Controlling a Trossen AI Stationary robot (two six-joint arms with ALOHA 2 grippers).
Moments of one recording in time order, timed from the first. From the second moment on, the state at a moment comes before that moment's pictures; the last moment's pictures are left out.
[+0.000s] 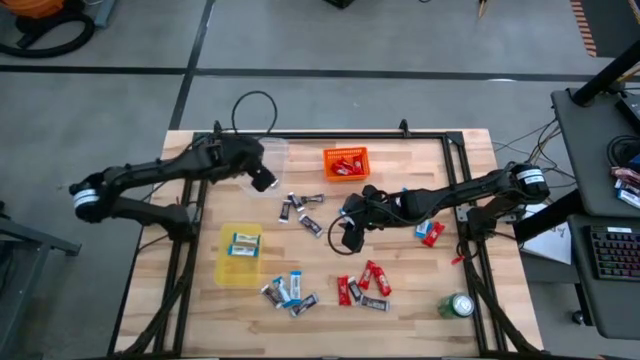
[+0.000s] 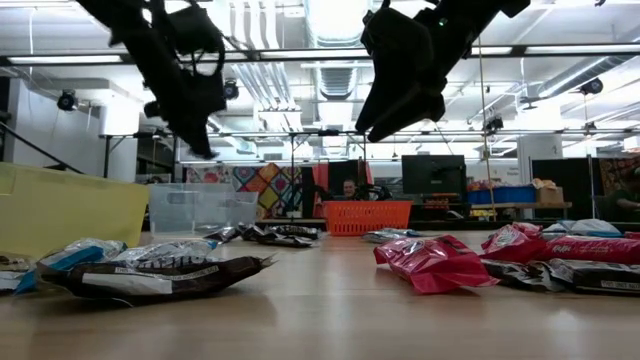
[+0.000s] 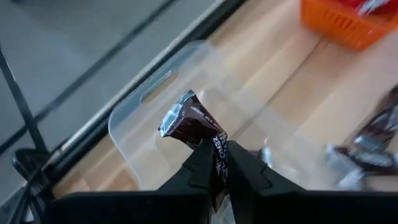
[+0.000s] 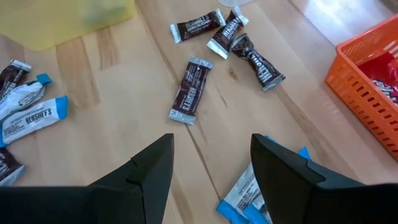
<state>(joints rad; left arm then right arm) 0.47 1.19 0.84 -0.58 -0.40 -0.15 0.10 1.57 1.07 -0.35 0.26 0.44</state>
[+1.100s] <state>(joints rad) 0.32 1.21 0.84 -0.56 -0.24 -0.15 0.10 1.57 1.07 -0.37 0.26 0.54</state>
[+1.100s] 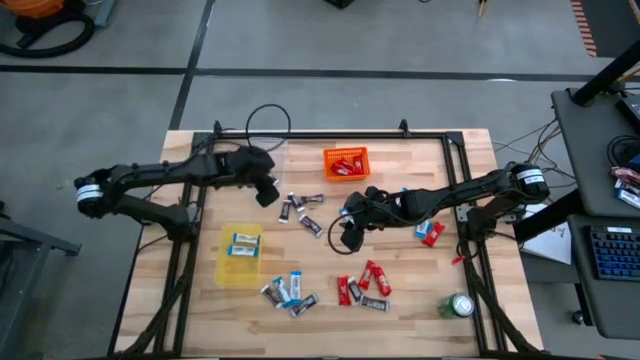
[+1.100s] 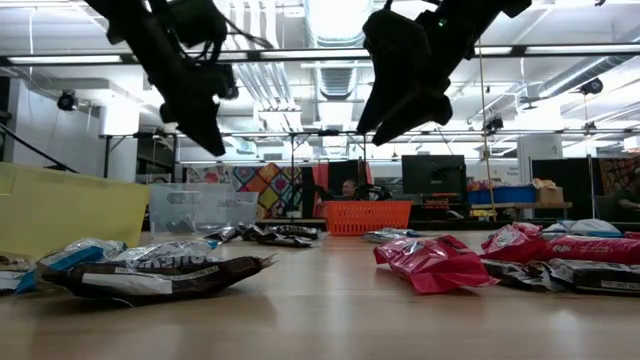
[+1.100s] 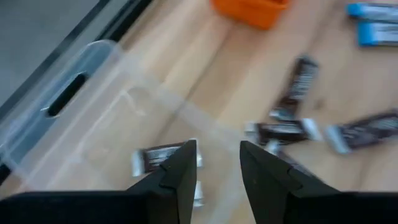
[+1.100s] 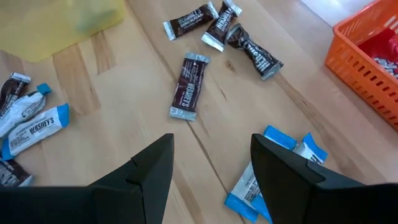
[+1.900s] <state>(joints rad) -0.14 1.22 0.84 -0.29 -0.27 -0.24 0.03 1.77 1.07 -0.59 0.37 0.87</state>
